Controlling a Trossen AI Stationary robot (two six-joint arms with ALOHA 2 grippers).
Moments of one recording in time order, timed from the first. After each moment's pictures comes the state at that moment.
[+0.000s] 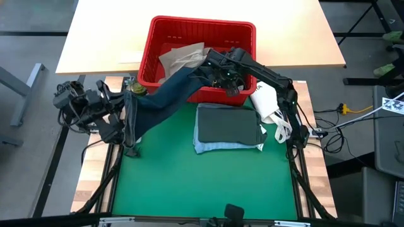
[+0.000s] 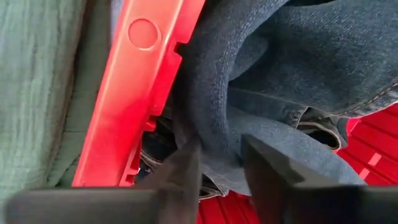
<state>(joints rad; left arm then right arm) -0.79 0.43 0.74 0.16 -1.32 0.47 -0.47 2.15 2.35 -1.55 0.21 -0.85</state>
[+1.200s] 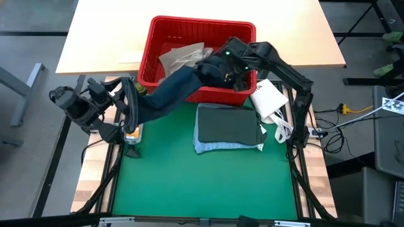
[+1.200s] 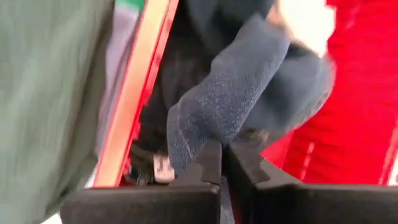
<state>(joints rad) -0.58 0.43 0.74 0.10 -1.57 0.48 -0.44 1.93 2.36 -1.47 0.15 -0.81</state>
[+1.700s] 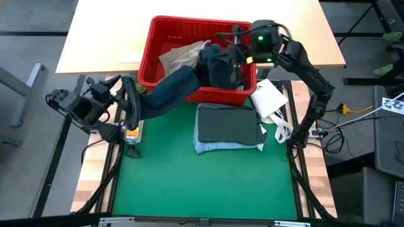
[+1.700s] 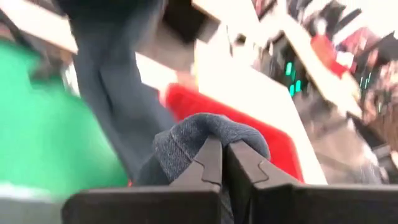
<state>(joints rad) -0.49 0.43 0.74 0.00 -1.57 0.48 -0.40 1.75 2.36 -0.95 -0.19 -0.69</state>
